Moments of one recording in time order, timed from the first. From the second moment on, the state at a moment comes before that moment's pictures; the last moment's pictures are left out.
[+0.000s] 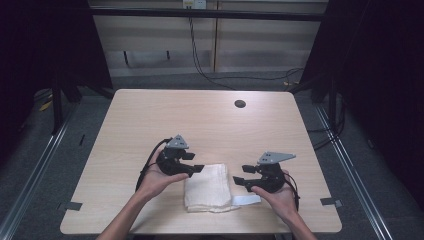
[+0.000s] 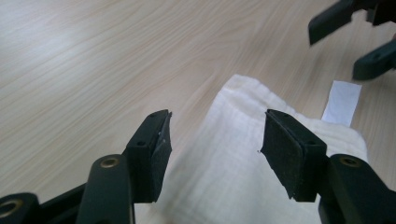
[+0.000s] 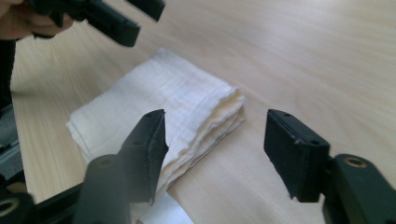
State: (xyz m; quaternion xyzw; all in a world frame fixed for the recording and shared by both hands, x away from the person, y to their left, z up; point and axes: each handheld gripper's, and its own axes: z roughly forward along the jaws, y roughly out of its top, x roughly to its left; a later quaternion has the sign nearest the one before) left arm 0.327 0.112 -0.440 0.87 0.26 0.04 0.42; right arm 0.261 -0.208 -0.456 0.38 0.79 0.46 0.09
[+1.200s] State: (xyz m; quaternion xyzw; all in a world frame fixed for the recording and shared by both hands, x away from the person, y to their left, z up) left arm 0.269 0.250 -0.475 0.82 0.37 0.08 0.42; right arm 0.228 -0.304 -0.464 0.47 0.73 0.47 0.15
